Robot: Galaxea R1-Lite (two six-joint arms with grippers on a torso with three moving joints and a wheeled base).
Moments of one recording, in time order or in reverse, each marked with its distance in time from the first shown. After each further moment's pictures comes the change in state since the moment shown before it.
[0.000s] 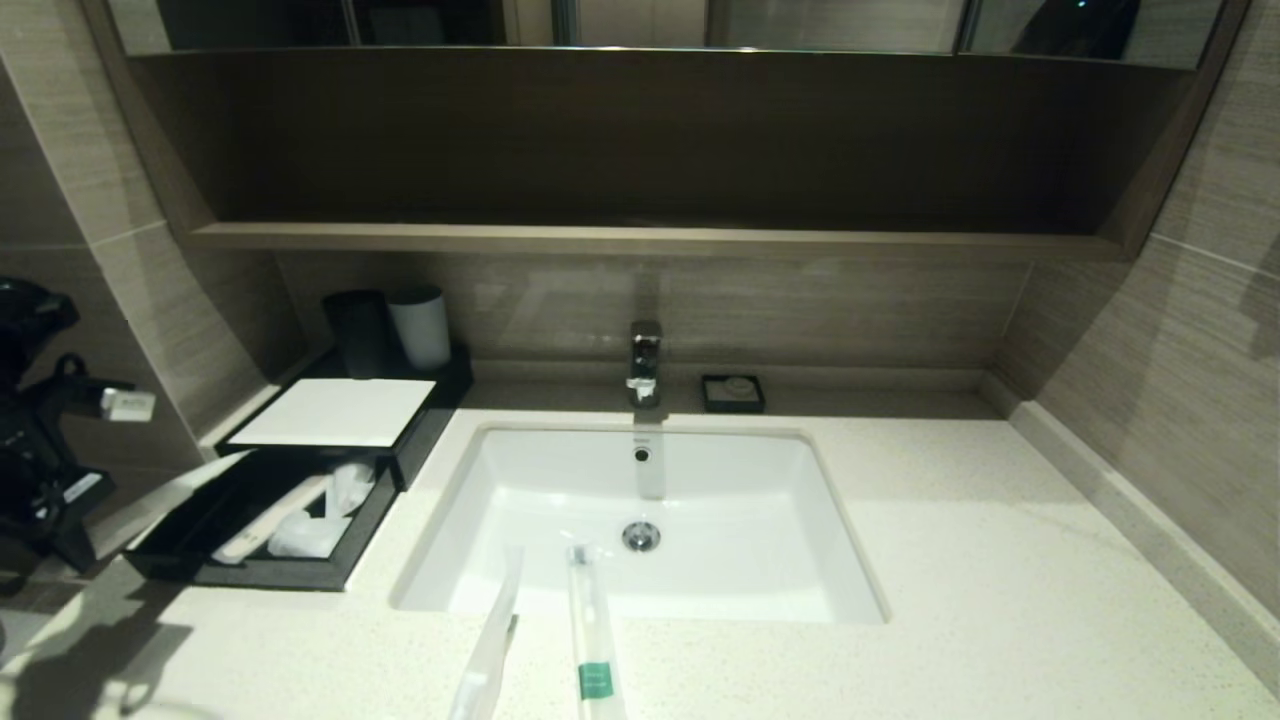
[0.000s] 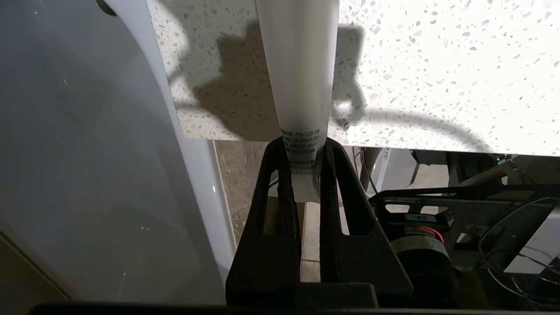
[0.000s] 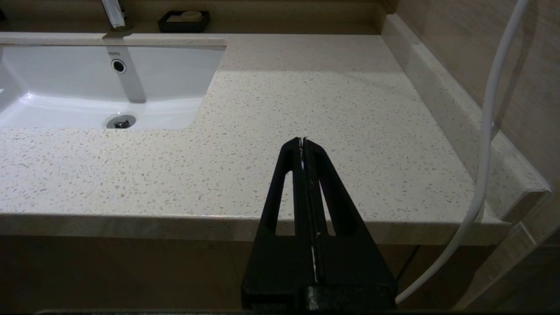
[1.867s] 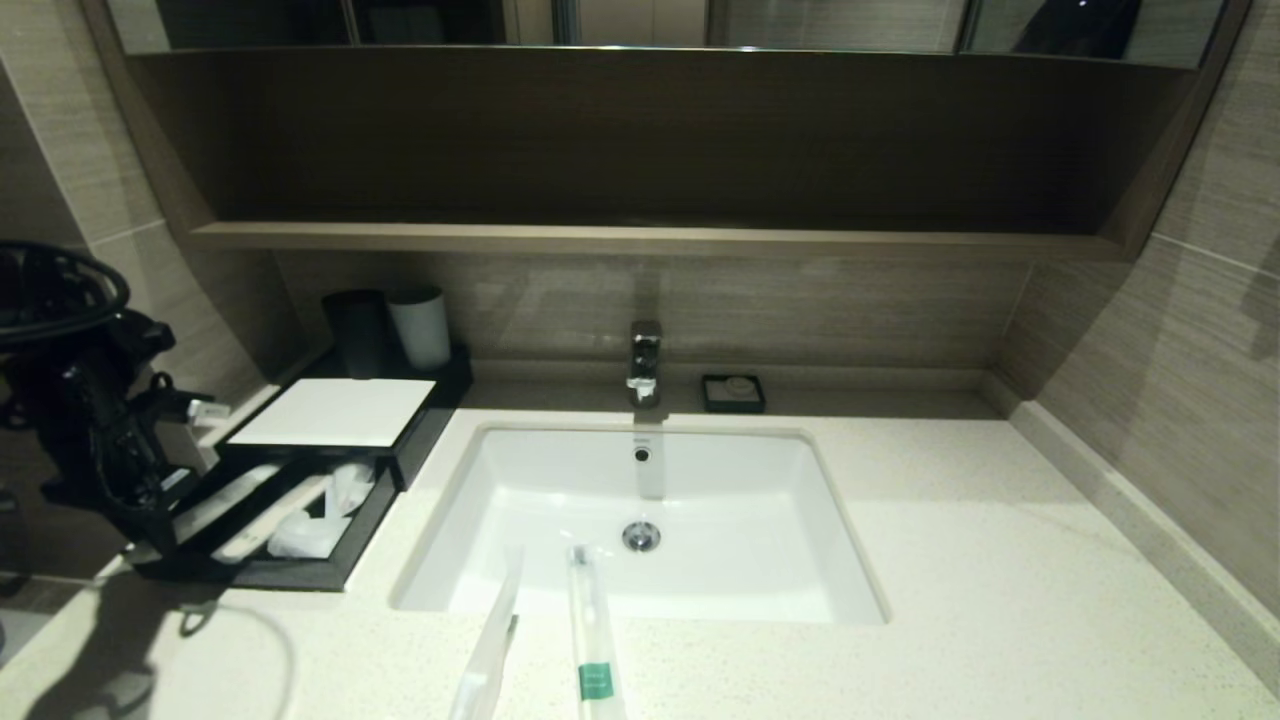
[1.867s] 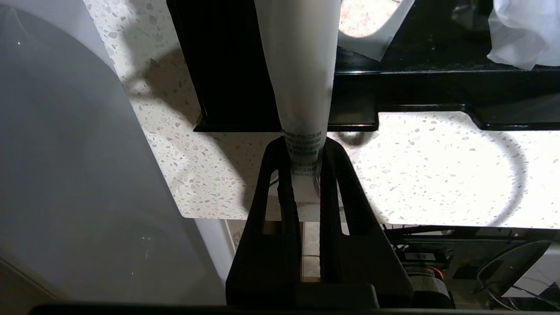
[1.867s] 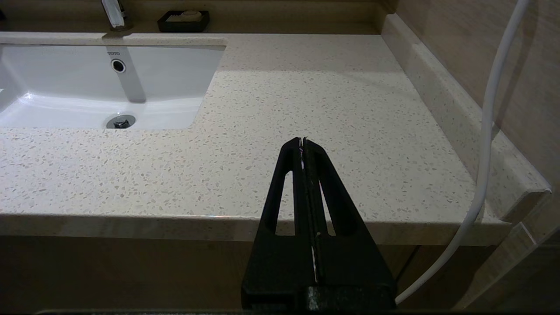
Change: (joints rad) left arm -0.060 0.259 -0.209 0.011 -0.015 -0.031; right arm 0.000 0.000 0.000 0.000 0.000 0.000
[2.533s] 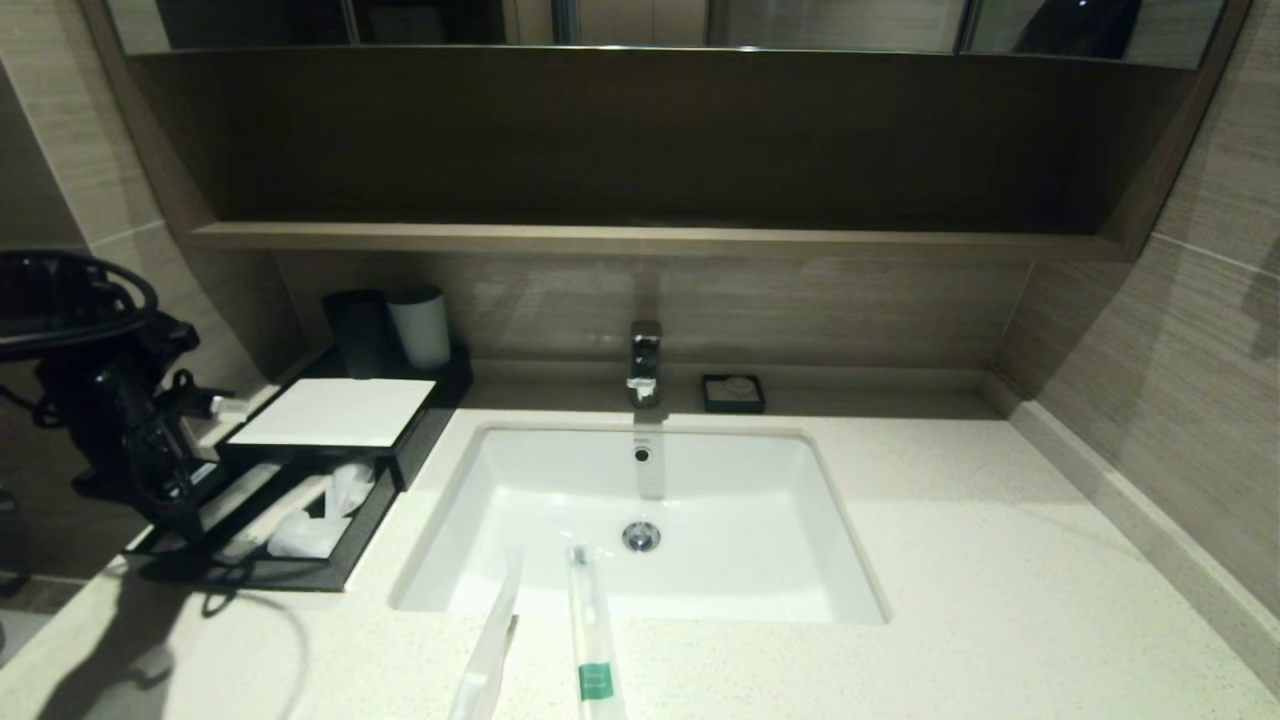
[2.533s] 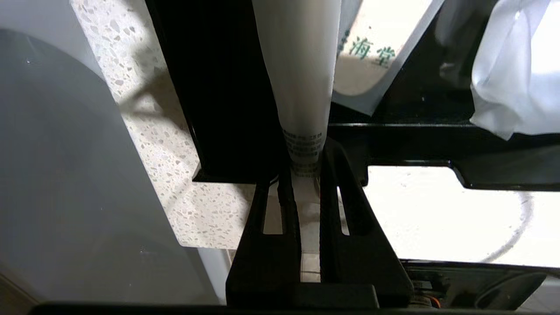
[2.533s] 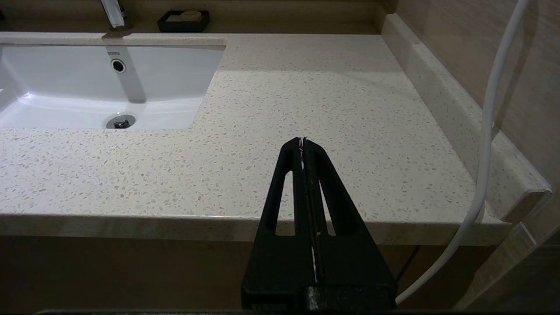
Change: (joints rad) left arm -0.028 0.034 -0.011 -0.068 -0.005 -0.040; right arm 0.000 0.000 0.000 0.000 0.000 0.000
